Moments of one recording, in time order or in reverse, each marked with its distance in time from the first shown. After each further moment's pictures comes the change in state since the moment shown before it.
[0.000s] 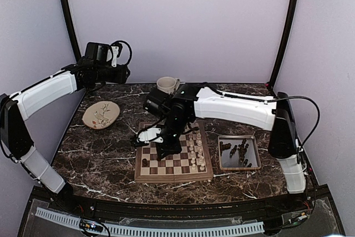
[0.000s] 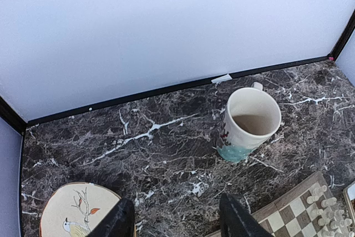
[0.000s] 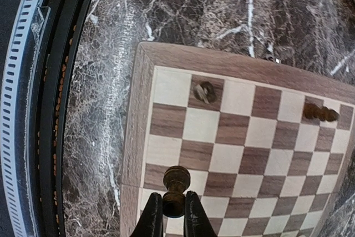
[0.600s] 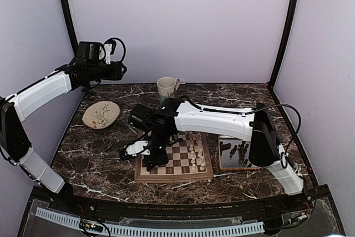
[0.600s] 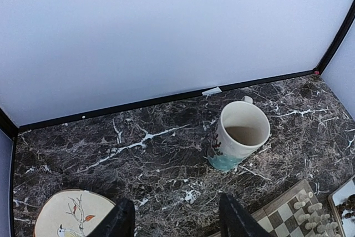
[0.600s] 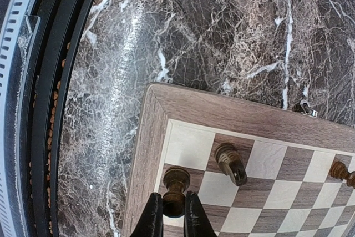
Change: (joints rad) left arm 0.072 -0.049 -0.028 0.053 0.100 -0.030; right arm 0.089 0.214 0.190 -0.013 0.002 -0.001
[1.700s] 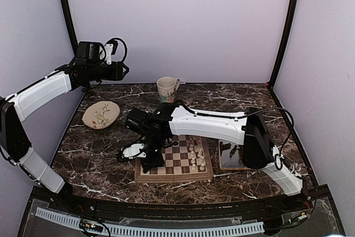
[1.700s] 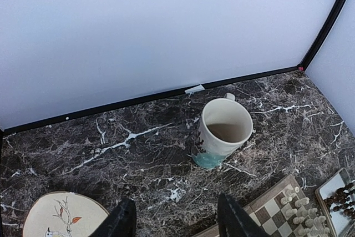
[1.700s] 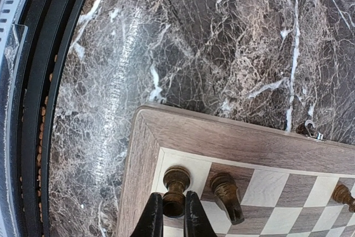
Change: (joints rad) left arm 0.000 0.000 0.000 0.000 0.095 -0.008; right arm 0.010 0.077 0.066 0.017 -0.006 -0.002
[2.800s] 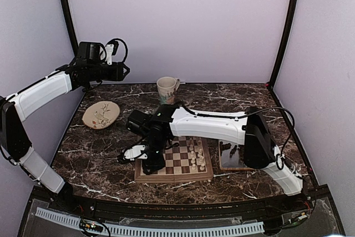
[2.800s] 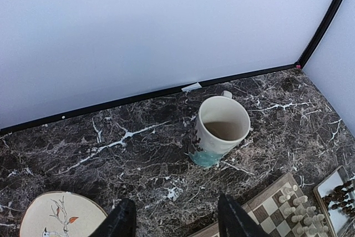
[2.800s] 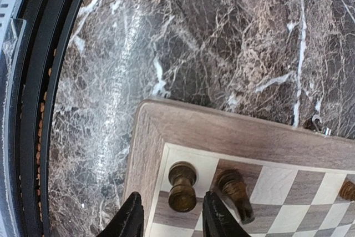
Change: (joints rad) left arm 0.000 0.004 0.000 -0.001 0.018 0.000; right arm 0.002 -0.010 -0.034 0.016 0.007 0.005
